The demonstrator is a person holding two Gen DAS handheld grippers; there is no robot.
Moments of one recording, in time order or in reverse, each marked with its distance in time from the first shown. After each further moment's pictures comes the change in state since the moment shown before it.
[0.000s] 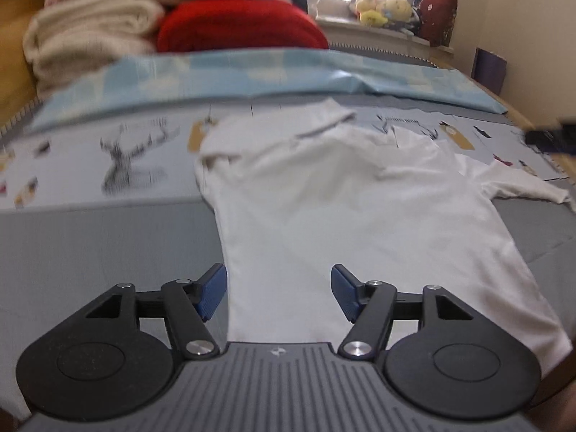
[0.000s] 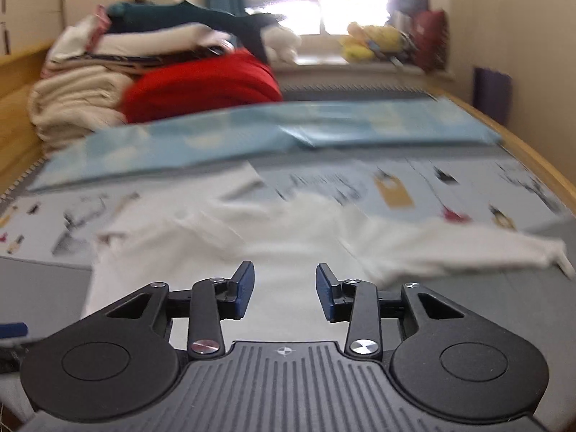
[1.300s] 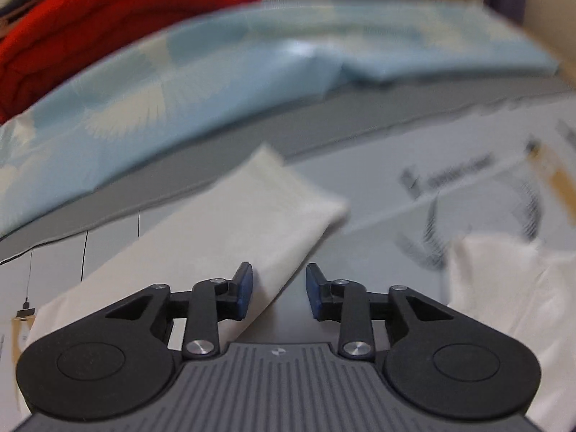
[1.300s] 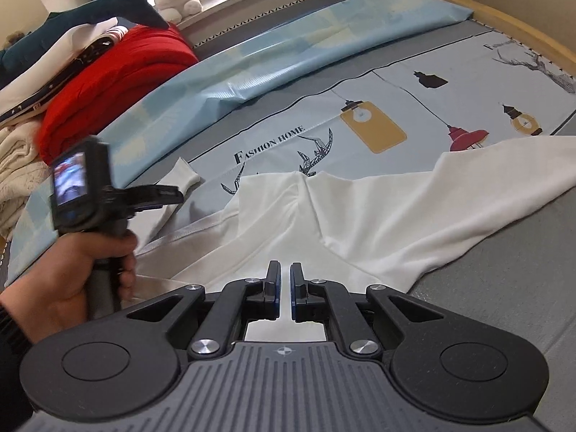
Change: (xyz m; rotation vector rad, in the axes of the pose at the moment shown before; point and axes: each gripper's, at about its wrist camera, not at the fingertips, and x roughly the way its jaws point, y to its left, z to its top) left arm 0.416 -0.141 0.252 0.232 0.199 0.006; right arm 0.141 -0.082 0.044 0.393 0.253 -0.058
